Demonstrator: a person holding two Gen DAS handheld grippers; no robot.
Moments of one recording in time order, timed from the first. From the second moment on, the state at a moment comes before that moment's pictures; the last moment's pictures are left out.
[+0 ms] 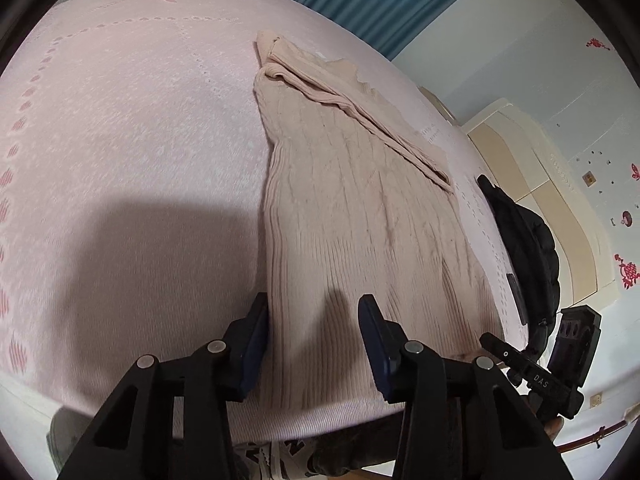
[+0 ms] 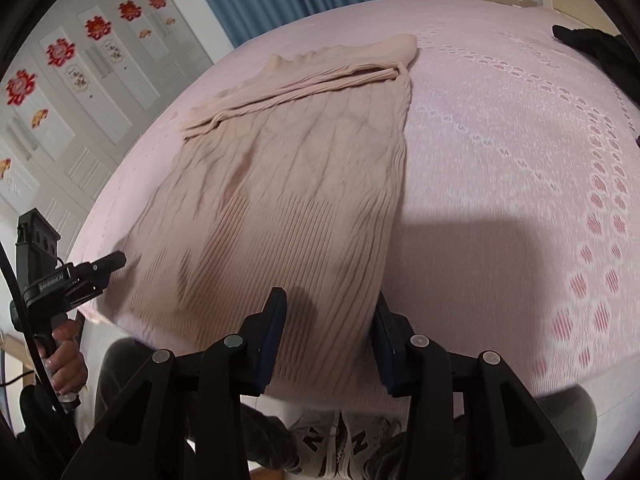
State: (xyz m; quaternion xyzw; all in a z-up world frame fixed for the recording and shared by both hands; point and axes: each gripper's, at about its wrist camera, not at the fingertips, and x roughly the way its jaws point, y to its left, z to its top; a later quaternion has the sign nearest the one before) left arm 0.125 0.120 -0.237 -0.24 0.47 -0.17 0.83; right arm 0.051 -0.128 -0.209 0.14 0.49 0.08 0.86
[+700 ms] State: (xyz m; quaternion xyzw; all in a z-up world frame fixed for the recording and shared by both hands) left arm 0.104 0.136 -0.201 -0.28 0.42 -0.18 0.84; right arm 0.033 -0.144 -0.173 0.22 0.43 0.09 0.87
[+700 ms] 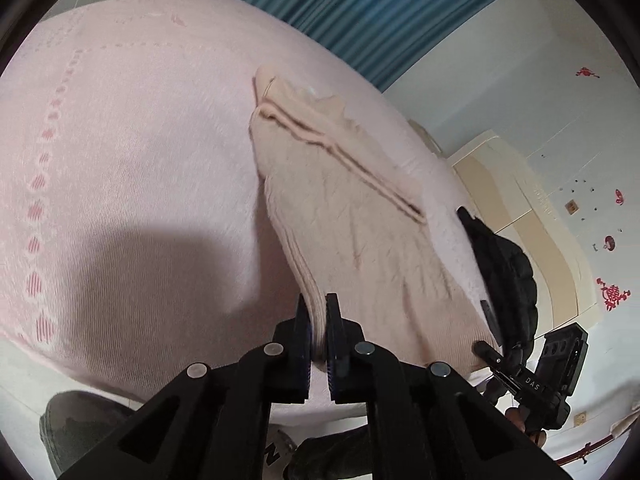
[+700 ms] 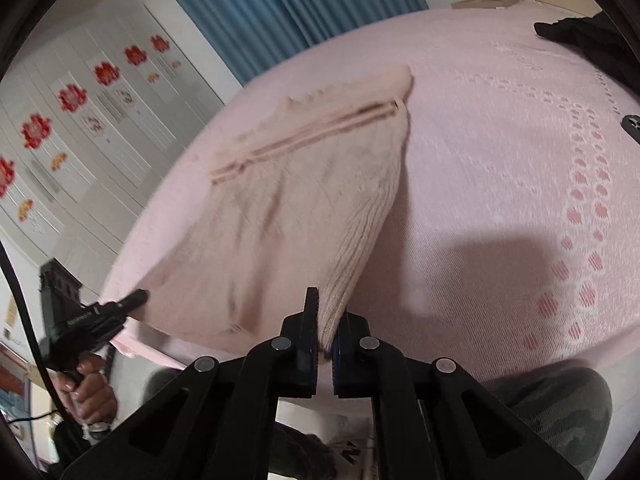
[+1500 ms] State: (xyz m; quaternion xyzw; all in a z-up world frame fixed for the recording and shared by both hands) left arm 0.286 0.128 -0.119 -0.30 0.36 -0.13 0.87; right arm 0.202 -0.196 -0.094 0.34 0.37 0.06 0.86
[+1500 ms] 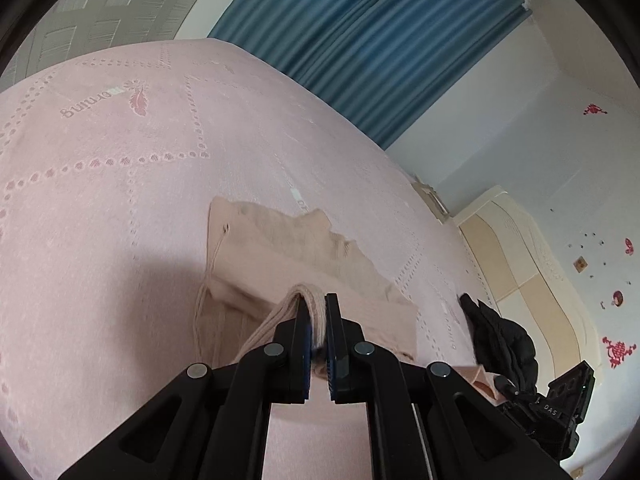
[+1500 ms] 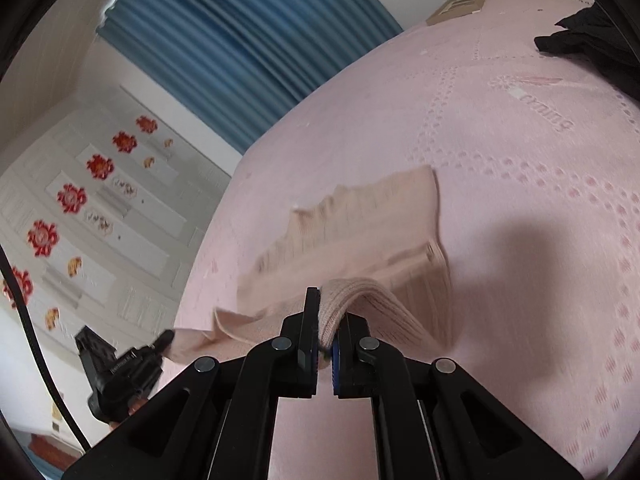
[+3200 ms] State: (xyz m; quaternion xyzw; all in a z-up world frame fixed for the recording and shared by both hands) left arm 0.260 0.121 -0.129 -0.13 0.36 0.04 0.92; right arm 0.205 -0.146 -0.109 0.08 0.44 -0.04 0.89
